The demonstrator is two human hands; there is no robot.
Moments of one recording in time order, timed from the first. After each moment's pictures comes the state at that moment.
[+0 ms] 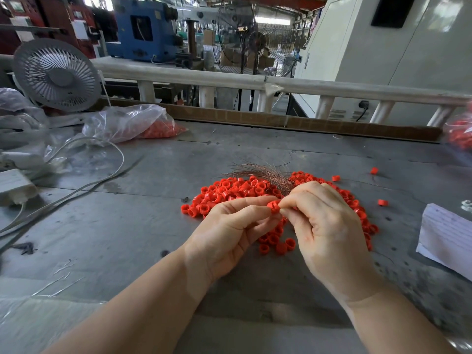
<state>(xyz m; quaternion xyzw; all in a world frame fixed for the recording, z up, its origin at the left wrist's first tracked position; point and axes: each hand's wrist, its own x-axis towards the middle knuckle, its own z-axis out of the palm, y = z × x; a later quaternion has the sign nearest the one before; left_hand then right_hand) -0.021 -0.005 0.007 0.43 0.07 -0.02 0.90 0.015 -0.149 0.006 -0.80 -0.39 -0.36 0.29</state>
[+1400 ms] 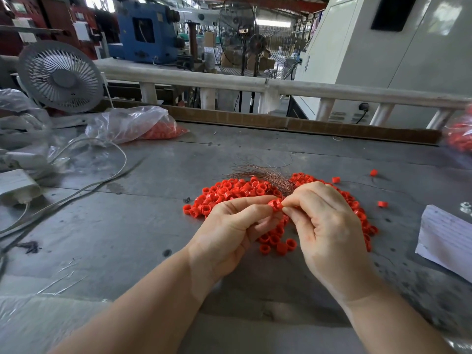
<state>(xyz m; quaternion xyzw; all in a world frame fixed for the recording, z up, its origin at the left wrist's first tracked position) -0.021 -0.006 0.006 0.44 0.07 0.01 0.90 0.015 -0.148 0.005 -0.79 -0.38 -0.38 0.30</state>
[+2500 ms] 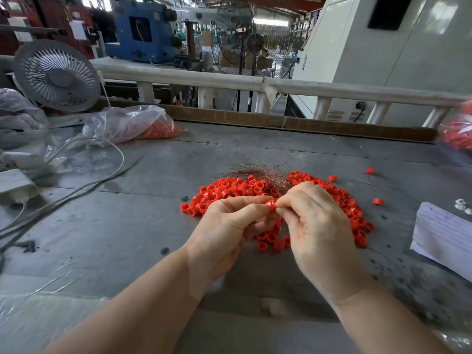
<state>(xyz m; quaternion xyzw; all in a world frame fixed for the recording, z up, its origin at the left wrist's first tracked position) -0.025 -0.008 0.009 0.48 0.08 0.02 0.87 0.011 -0.140 0.003 -0.79 -0.37 -0.38 0.30</state>
